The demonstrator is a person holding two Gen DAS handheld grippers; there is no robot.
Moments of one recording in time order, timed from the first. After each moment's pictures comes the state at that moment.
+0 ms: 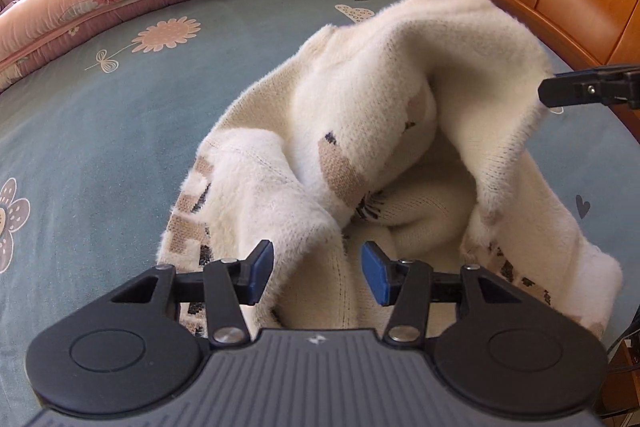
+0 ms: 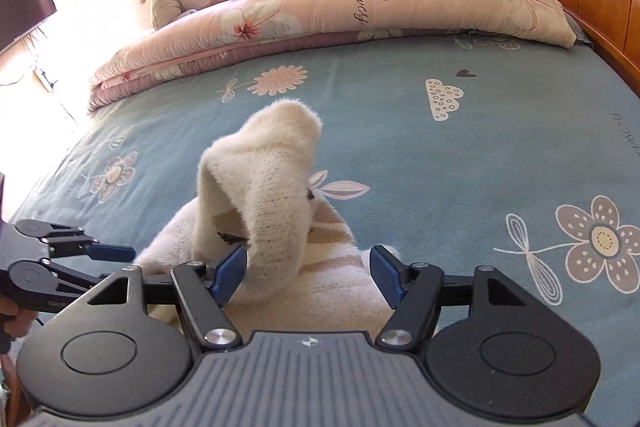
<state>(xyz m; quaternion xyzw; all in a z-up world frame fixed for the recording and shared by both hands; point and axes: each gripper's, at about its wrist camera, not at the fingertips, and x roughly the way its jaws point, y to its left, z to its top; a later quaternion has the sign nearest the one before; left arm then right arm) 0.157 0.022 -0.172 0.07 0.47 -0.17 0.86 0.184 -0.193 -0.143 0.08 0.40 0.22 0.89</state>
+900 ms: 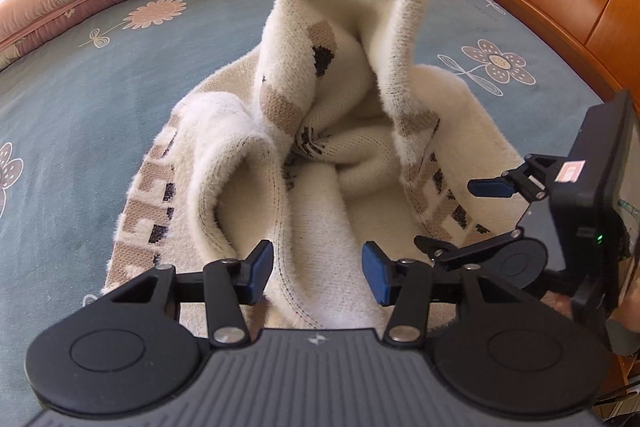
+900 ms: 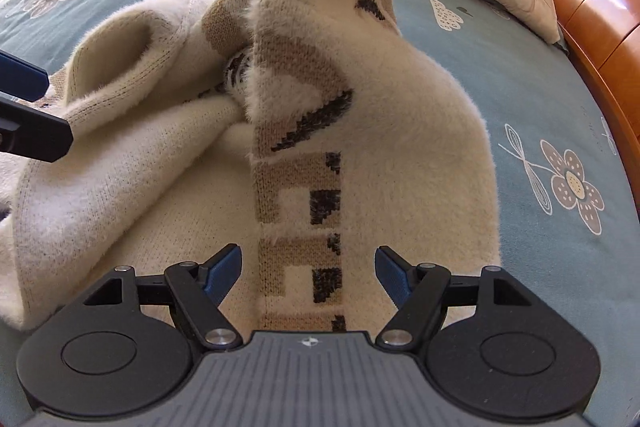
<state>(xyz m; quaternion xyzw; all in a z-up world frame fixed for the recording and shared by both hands) 0.099 0.011 -0.173 0.07 0.48 -0.17 0.86 0.117 -0.061 -0.265 -0.16 0.48 0.08 0.86</state>
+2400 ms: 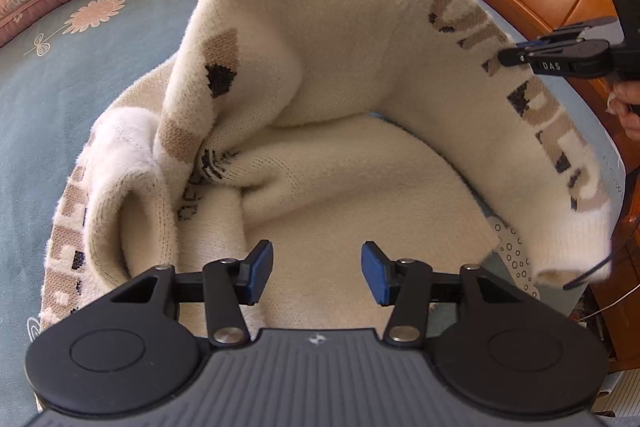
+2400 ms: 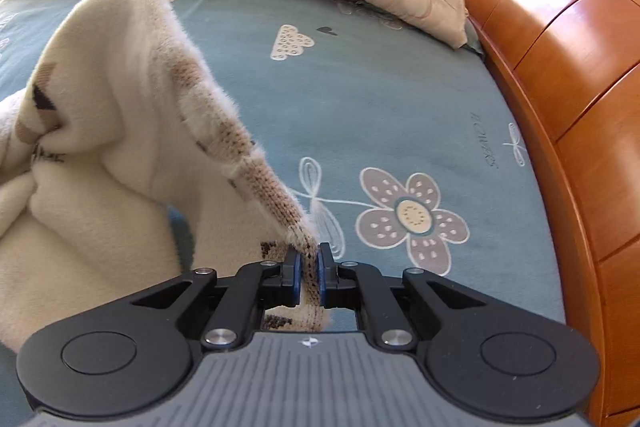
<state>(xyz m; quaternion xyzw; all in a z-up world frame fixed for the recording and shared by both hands) 0.115 -0.076 -0.176 0.07 0.52 -0.21 0.82 0.200 -0.264 -0.174 -0.15 0.45 0.04 0.88</state>
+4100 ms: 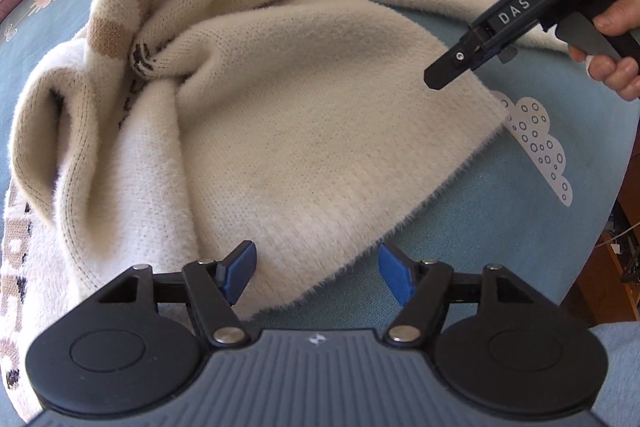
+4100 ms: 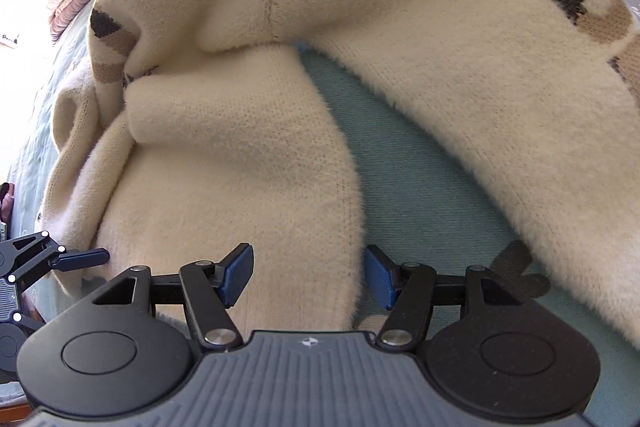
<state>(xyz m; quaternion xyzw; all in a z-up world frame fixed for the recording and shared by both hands) 0.057 -0.097 -0.243 0.15 0.55 -0.21 0.79 0.174 -0.232 -0.290 0.11 0.61 0.20 0.76</state>
